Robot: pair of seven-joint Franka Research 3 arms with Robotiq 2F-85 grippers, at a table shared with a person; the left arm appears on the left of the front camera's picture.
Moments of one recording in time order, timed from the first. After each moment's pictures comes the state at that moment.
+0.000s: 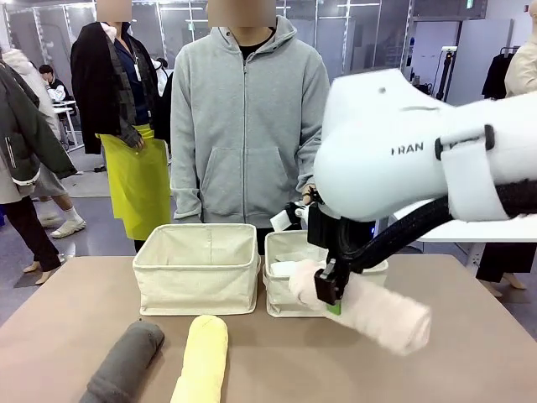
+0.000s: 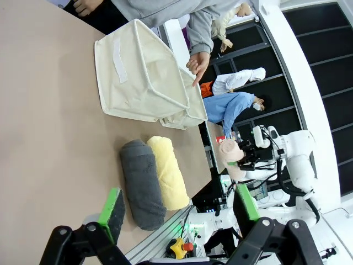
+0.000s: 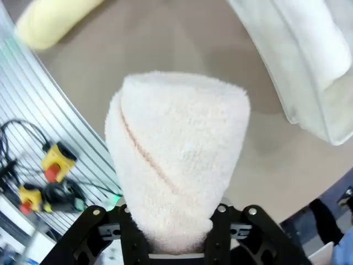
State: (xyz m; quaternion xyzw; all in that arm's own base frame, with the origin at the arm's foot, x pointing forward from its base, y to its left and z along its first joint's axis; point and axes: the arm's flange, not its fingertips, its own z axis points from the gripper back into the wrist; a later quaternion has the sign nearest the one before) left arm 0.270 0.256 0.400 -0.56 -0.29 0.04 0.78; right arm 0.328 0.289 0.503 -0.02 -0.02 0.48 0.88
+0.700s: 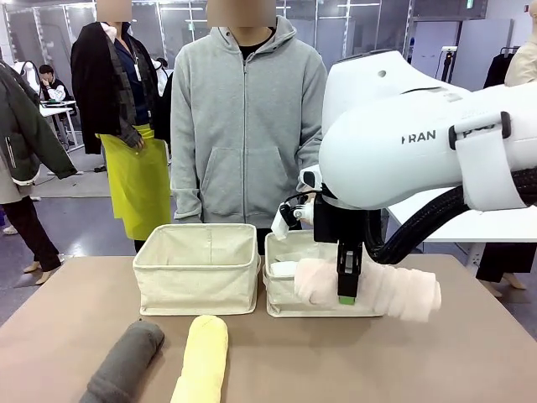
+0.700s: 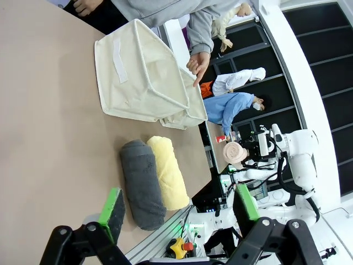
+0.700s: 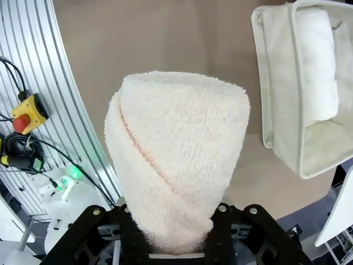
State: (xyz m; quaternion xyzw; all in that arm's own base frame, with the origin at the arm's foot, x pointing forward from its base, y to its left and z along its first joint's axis) left arm 0.270 0.256 0.400 -0.56 -0.29 0.04 0.78; right arm 0.333 0.282 0.511 -0.04 -0.01 0.61 0.79
